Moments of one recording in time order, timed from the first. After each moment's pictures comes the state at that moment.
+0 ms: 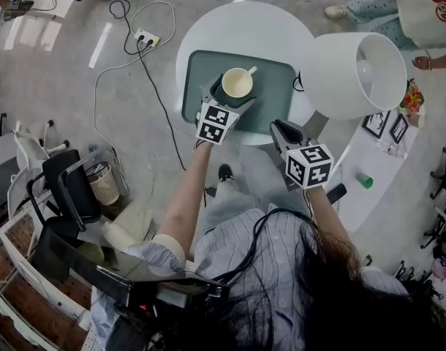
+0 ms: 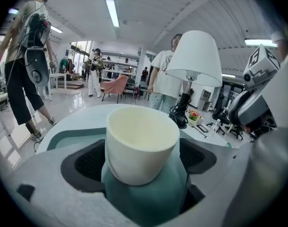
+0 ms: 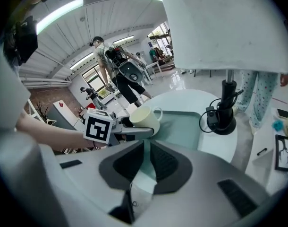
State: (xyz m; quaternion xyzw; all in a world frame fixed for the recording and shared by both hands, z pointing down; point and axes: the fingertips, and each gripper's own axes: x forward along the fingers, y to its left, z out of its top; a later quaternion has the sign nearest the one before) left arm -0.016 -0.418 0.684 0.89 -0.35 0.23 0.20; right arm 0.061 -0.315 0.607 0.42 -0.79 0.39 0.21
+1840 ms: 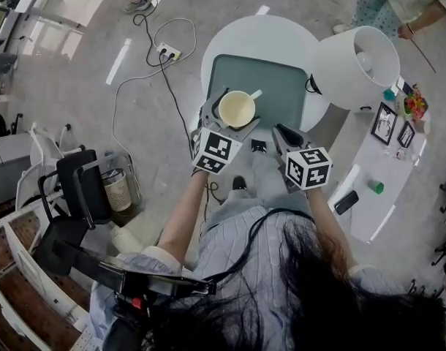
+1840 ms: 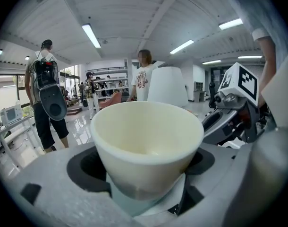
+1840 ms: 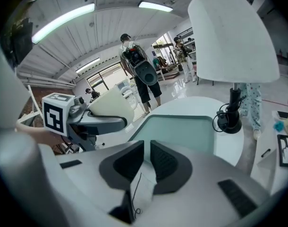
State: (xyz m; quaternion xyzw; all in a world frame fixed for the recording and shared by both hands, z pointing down) left arm -0.064 -0.346 0.547 0.90 -0.35 0.24 0.06; right arm 0.015 -0.283 0.574 0.43 -0.81 0.35 0.18
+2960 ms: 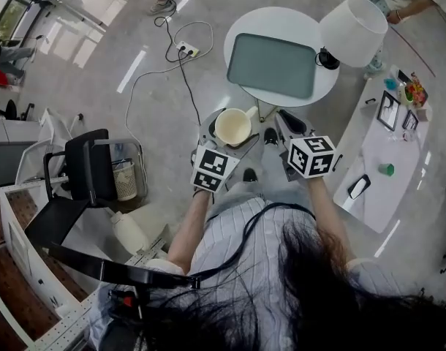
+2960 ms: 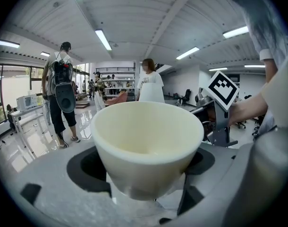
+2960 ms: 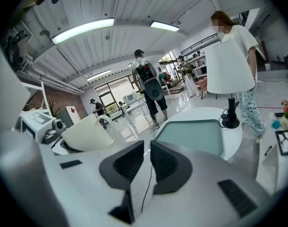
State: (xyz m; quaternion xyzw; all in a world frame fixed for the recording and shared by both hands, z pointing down) left arm -0.135 -0.142 0.496 0.89 -0.39 0.22 0.10; right arm -0.044 -0.168 0.507 0.45 -0.84 0.29 0.10
